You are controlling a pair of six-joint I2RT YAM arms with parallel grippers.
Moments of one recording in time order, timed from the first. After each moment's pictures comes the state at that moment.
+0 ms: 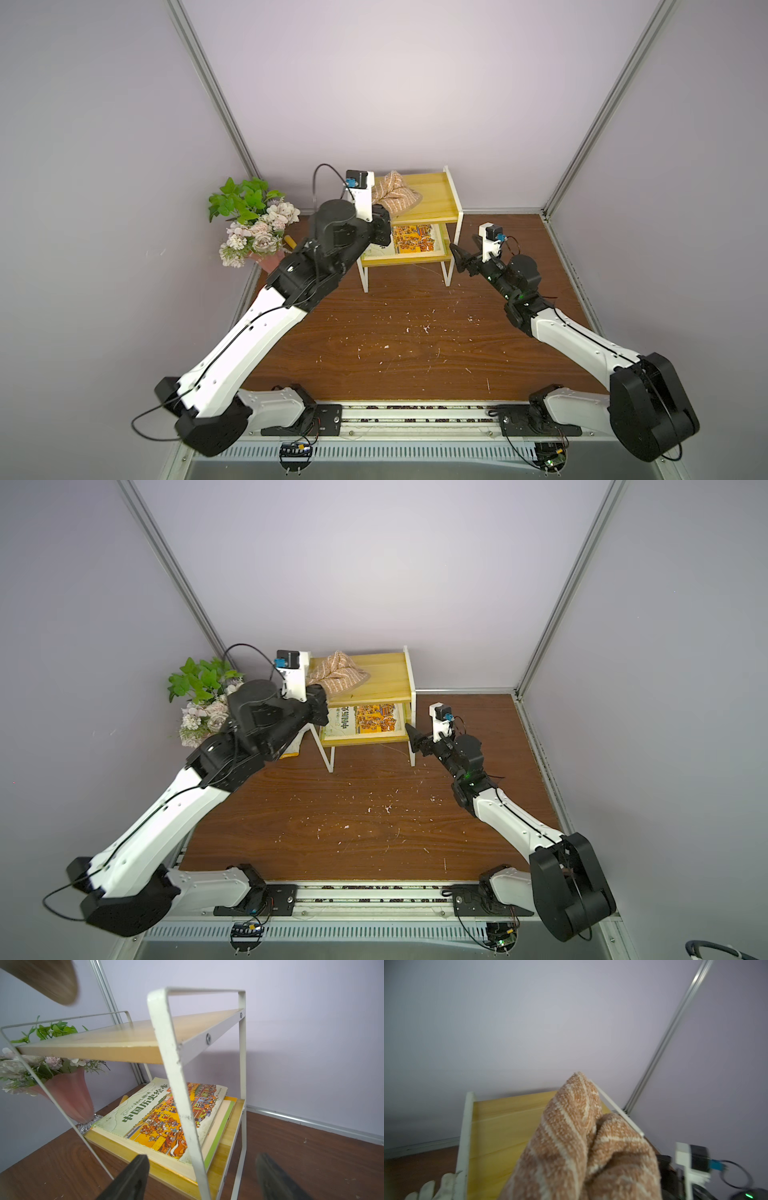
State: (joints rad) left arm -0.71 1.34 1.62 -0.52 -0.41 -0.21; right arm 0.37 1.24 0.68 0.58 -0.13 0.13
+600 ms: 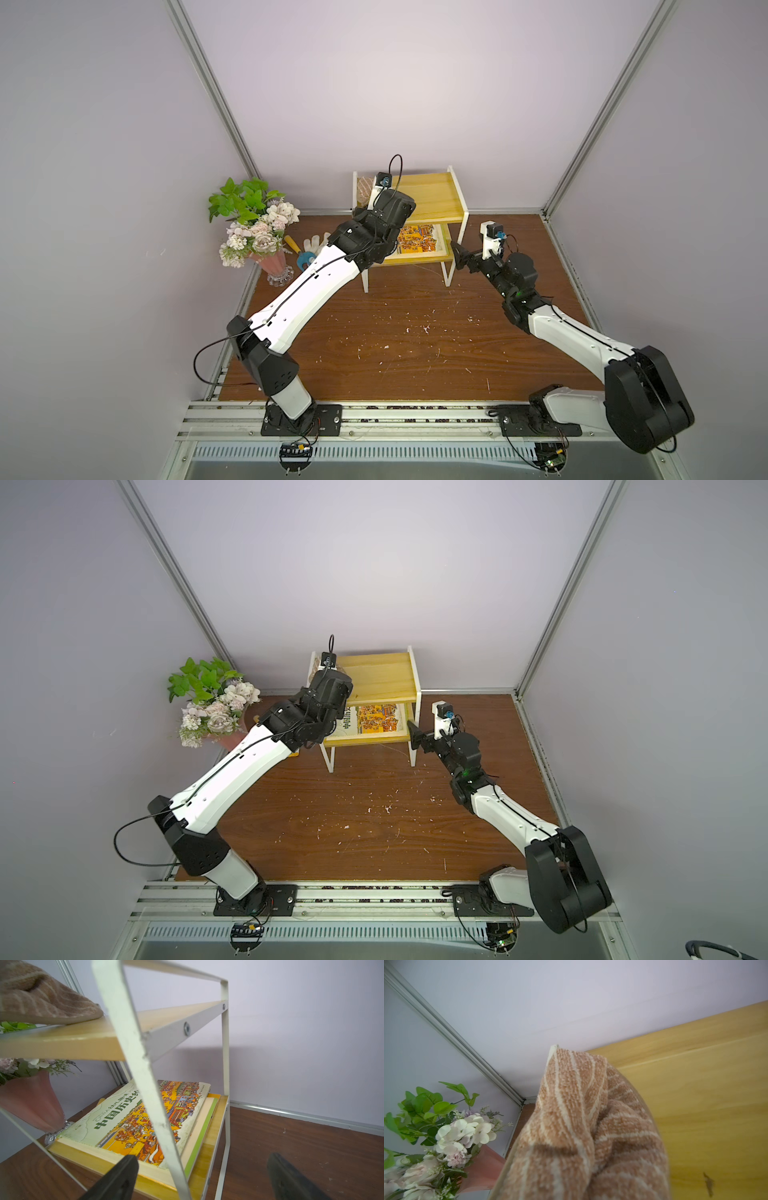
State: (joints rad) left arm -0.72 1.66 1.85 -0.83 -0.85 -0.18; right arm 0.37 1.32 0.72 0.58 -0.05 0.12
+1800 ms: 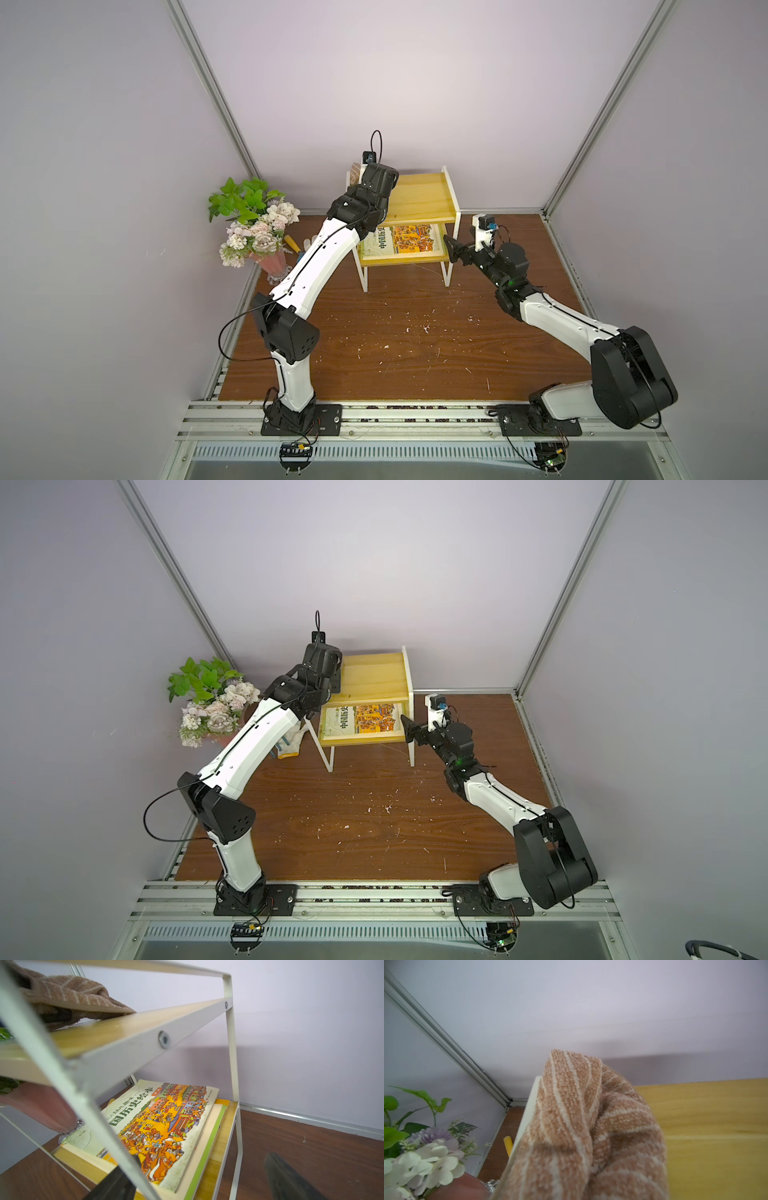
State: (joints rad) left arm -0.54 1.83 2.06 -0.78 -0.66 -0.20; right arm 0.37 1.40 0.79 0.58 -0.10 0.15
